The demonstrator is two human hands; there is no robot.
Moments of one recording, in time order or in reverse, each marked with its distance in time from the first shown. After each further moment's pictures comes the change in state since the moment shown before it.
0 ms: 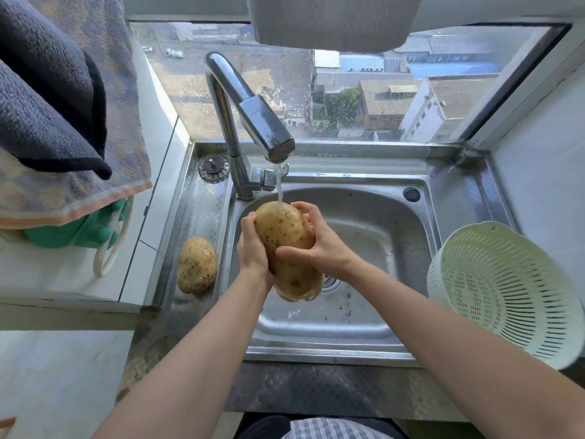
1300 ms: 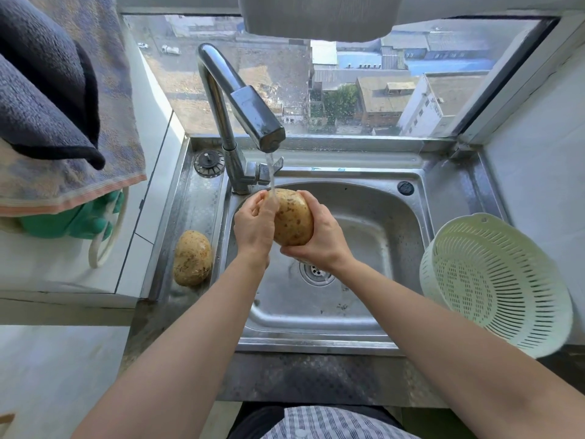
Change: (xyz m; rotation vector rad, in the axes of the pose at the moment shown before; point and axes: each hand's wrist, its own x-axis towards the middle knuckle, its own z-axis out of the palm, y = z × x) left_hand -0.011 0.018 0.017 0.267 -0.042 0.358; right_hand -0.001 0.011 -0.001 -0.347 0.272 -0.020
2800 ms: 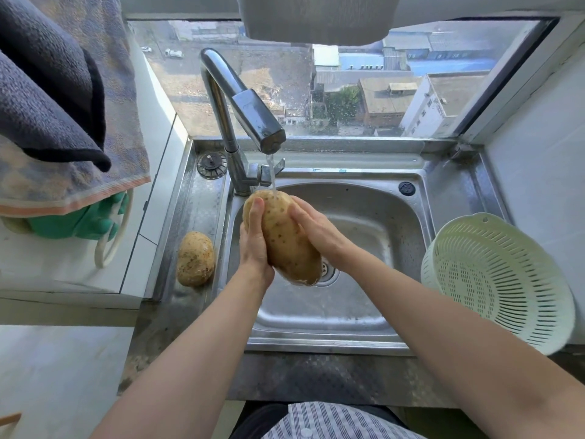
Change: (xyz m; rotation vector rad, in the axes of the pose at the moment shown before) left_hand 0.014 -0.042 -0.010 -0.310 -0.126 -0.228; right_hand 0.008 -0.025 -0.003 0.399 -0.259 0.180
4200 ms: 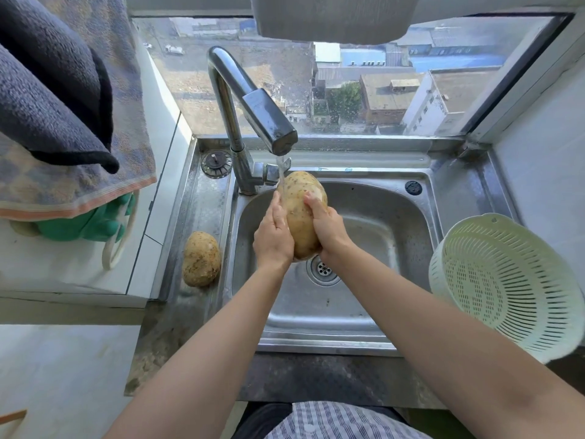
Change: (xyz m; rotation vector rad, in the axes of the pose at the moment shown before) left_hand -0.009 0.010 0.017 0.717 0.111 0.314; right_hand 0.019 -0.001 0.010 0.573 0.382 0.329
